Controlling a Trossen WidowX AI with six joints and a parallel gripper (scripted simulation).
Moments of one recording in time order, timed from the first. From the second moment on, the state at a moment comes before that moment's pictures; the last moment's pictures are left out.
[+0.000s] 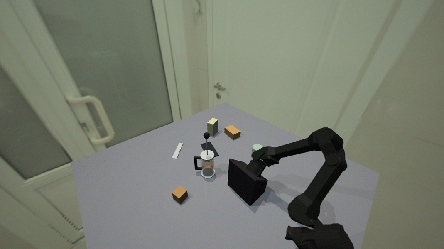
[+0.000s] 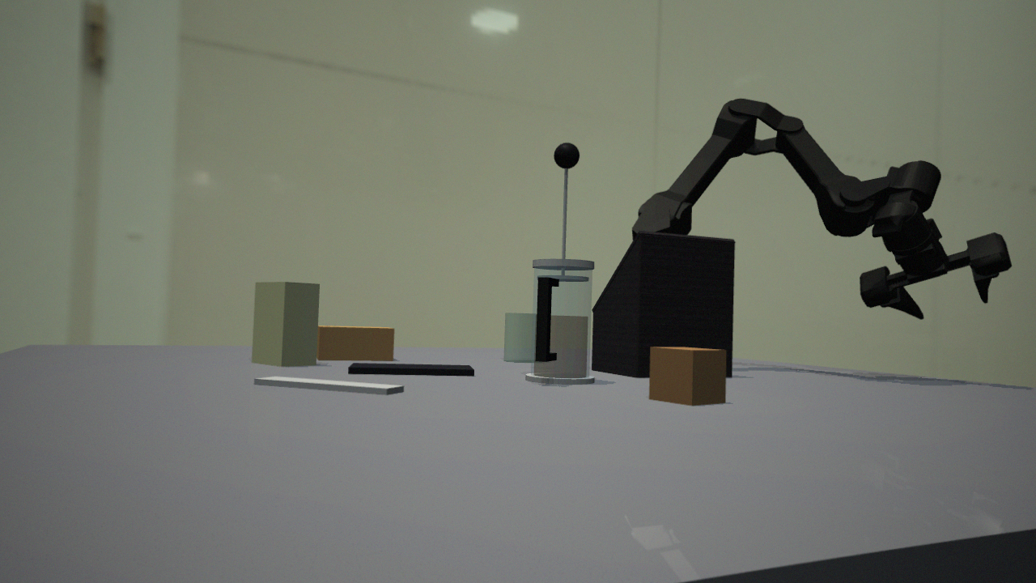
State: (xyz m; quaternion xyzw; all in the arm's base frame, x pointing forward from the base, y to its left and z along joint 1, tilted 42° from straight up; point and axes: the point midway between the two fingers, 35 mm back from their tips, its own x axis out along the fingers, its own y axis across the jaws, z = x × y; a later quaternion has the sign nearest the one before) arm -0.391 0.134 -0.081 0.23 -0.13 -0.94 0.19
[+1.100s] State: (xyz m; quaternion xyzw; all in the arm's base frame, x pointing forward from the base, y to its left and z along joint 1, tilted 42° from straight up) arm -0.086 0.365 -0.020 0.38 -0.37 -0.63 -0.57
